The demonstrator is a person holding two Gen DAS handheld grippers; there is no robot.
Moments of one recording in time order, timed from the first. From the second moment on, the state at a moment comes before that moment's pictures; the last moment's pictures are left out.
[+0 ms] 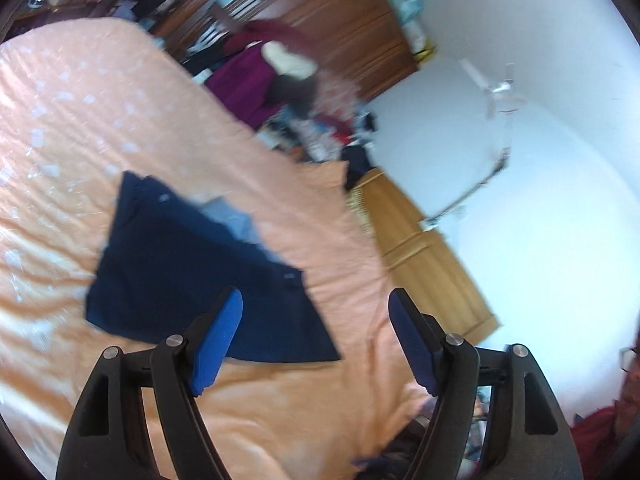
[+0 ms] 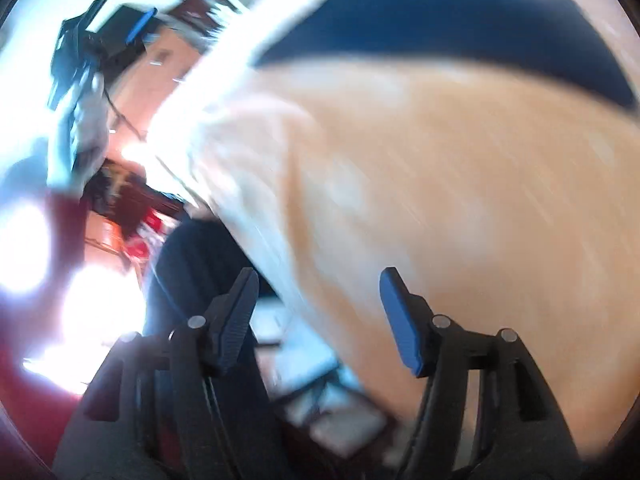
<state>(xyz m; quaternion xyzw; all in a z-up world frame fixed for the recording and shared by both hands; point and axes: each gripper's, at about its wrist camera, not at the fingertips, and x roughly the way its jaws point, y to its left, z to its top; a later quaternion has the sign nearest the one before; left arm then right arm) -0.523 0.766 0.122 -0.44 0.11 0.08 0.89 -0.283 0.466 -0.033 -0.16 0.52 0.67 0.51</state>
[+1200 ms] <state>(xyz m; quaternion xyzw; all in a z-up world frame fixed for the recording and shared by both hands) -0.504 0.725 0.096 -0.40 0.17 0.17 0.88 -0.171 0.456 -0.040 -0.08 0.53 0.59 0.60</state>
